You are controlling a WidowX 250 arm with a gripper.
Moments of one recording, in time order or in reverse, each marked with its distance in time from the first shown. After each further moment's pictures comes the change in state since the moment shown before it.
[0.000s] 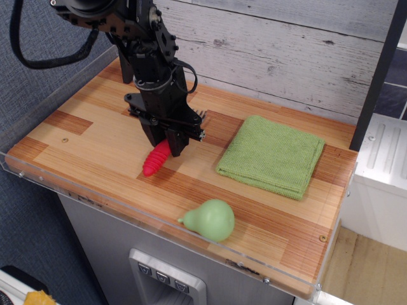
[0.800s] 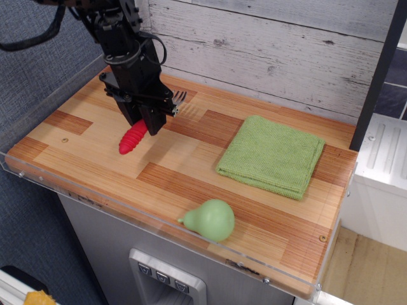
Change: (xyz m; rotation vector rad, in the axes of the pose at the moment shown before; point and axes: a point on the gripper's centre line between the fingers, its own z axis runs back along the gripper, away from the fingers) arm 0.004 0.034 0.018 -0.040 -0.007 -0.016
